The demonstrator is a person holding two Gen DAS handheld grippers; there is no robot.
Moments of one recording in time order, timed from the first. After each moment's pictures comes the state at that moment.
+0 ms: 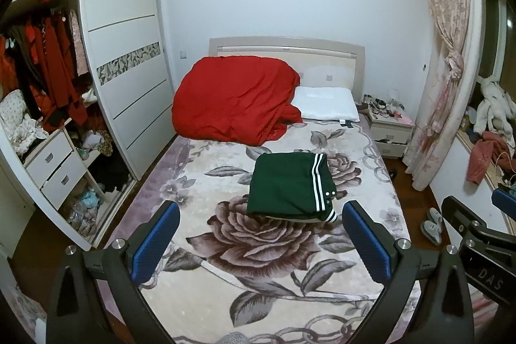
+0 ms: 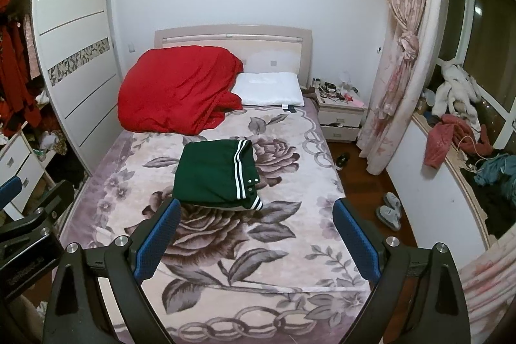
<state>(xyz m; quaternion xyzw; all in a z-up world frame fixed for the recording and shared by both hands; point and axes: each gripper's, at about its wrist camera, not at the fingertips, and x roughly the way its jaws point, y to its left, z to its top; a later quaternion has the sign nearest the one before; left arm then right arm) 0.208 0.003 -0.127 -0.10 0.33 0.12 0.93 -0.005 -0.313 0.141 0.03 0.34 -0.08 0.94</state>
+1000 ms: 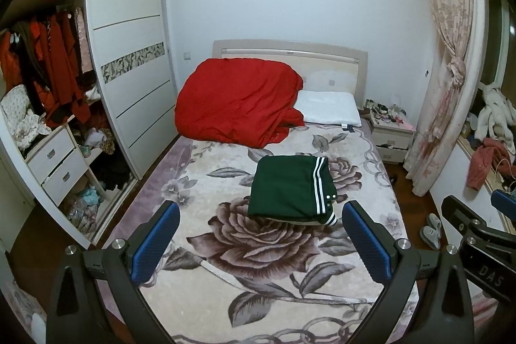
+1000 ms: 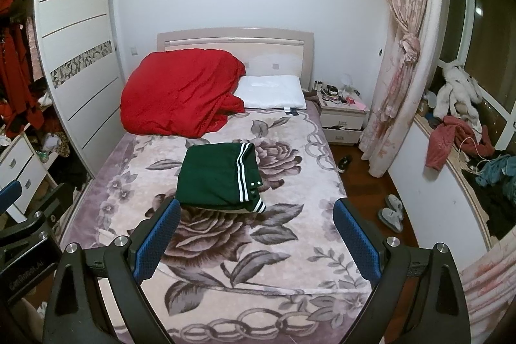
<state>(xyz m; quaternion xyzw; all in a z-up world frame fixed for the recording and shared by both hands) 0.203 0.016 -0.118 -0.11 0.33 0.12 0.93 -0.017 -0.303 0.143 0.03 0.33 -0.08 0.94</state>
